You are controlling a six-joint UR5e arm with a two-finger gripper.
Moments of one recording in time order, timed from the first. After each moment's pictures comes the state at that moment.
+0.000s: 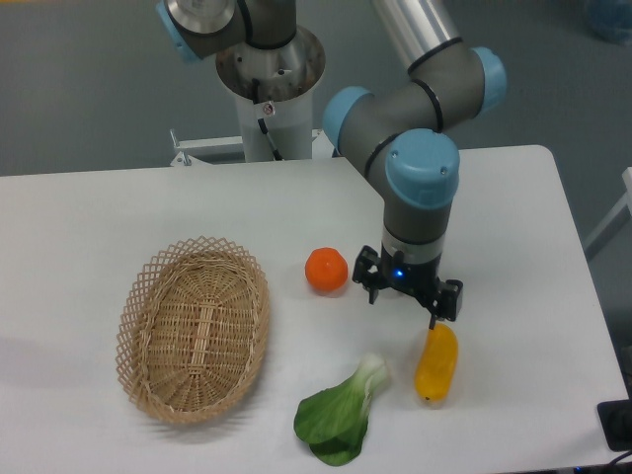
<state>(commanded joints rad) 2.54 -2.04 -1.57 -0.87 1.52 1.14</state>
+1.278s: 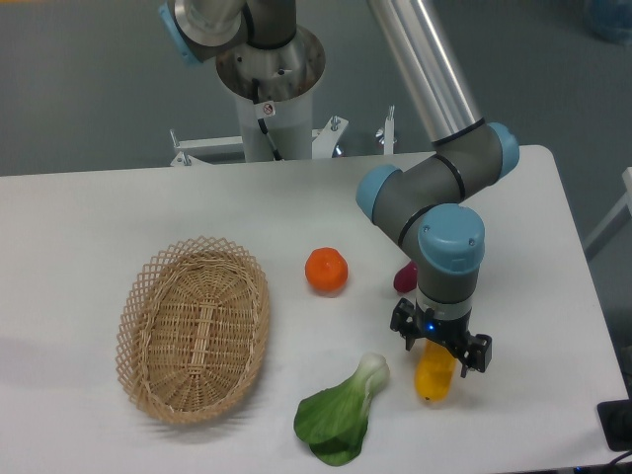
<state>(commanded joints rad) 2.55 -2.19 -1.55 -0.71 1.54 1.14</state>
